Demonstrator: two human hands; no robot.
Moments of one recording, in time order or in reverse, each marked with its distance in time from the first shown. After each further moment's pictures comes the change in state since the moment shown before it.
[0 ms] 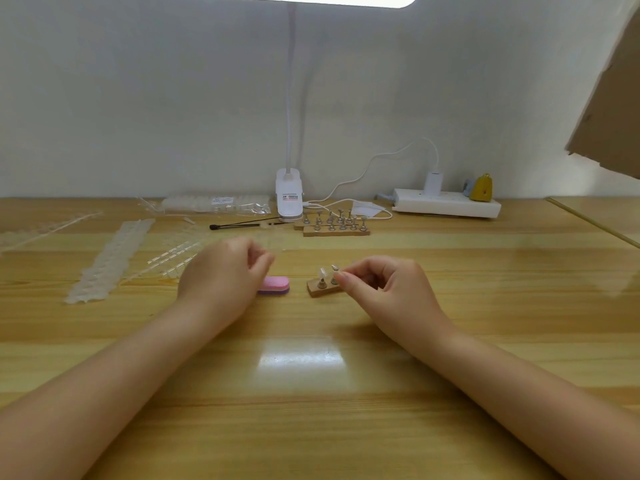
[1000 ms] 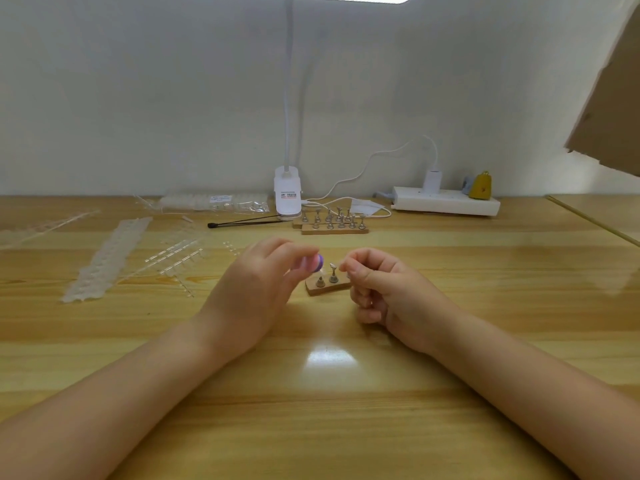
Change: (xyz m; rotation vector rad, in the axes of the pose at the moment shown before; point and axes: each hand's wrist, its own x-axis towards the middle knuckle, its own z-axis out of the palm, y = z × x) left_hand -0.024 0.024 0.006 -0.254 0.116 0.672; right_hand 0.012 0.010 -0.004 0.719 -0.267 0.387
